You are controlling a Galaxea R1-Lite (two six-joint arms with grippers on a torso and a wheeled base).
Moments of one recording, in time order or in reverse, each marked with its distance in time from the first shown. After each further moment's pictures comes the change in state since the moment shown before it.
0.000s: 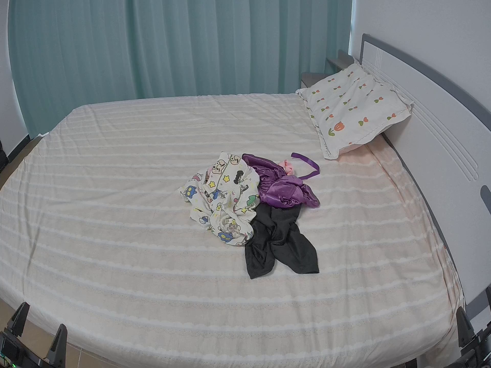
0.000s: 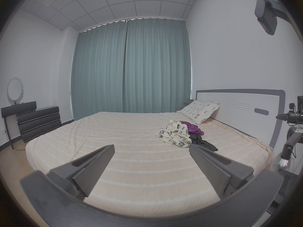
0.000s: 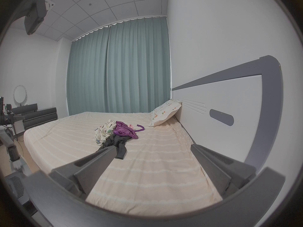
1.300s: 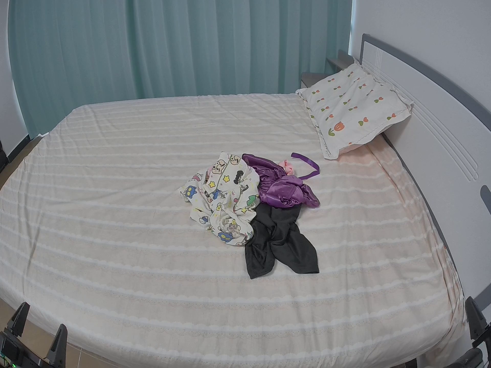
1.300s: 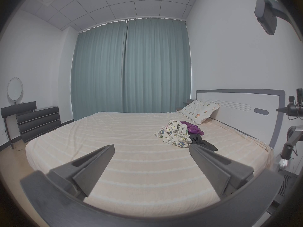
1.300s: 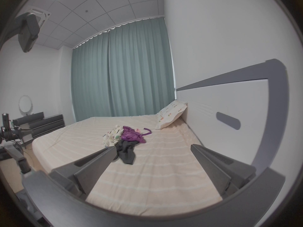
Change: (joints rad) left arm 0.000 0.000 0.000 0.000 -0.001 0.001; right arm 0.010 0.087 -0.108 0.014 0.049 0.065
